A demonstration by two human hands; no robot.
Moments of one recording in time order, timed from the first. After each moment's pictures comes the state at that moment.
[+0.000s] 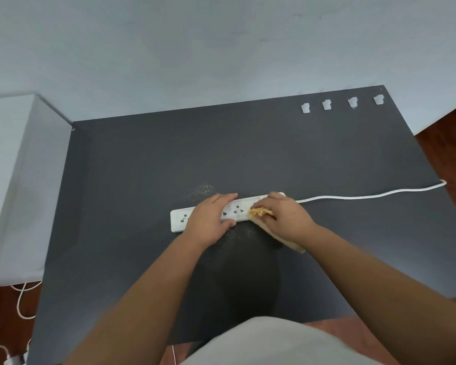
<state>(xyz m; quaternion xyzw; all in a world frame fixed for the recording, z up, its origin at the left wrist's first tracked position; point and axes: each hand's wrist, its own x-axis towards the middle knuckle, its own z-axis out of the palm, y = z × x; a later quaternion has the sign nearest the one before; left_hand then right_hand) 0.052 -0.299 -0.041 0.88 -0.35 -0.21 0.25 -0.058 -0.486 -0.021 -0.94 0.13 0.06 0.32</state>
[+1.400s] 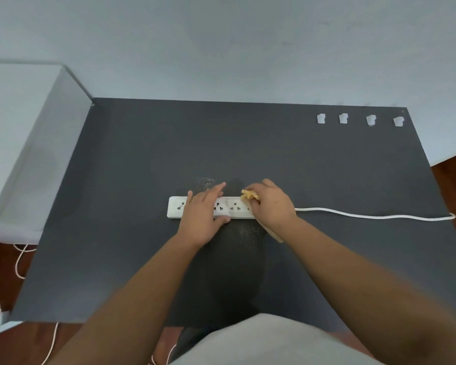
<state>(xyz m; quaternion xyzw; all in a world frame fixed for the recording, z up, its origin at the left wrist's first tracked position) 0.028 -0.296 -0.041 0.92 -0.25 -0.14 0.27 -0.020 -0.485 -0.021 -0.95 0.13 0.07 0.28</state>
